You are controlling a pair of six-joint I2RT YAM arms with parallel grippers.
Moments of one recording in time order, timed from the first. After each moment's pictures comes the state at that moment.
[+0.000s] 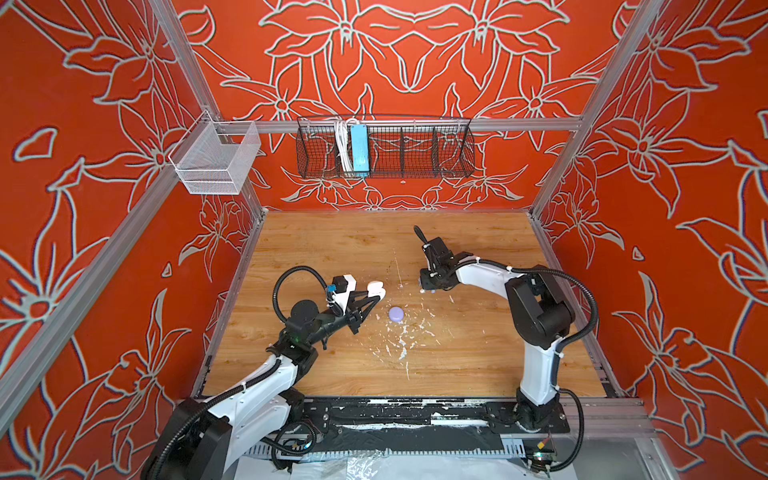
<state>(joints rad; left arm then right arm) -0.38 0.95 0.25 0.71 0.56 -0.21 0.50 1.97 1.31 -0.48 0.07 0.39</state>
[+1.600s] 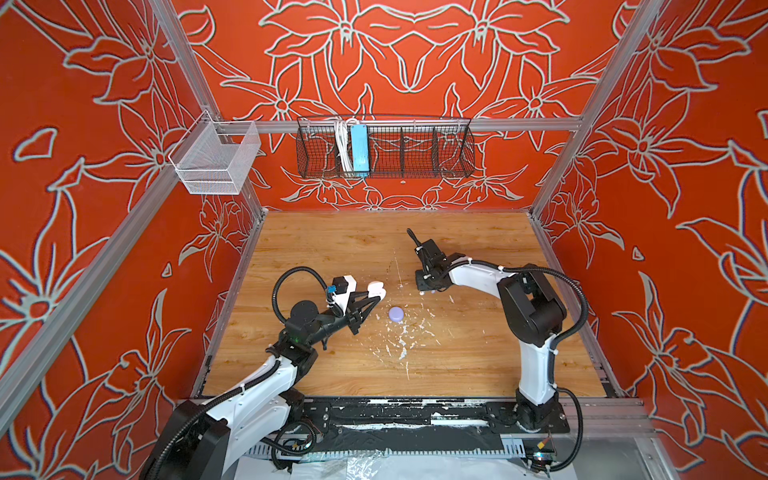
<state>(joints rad) -0.39 0.94 0.25 0.71 0.56 -0.19 0.55 1.99 1.33 -0.47 0.13 0.41</state>
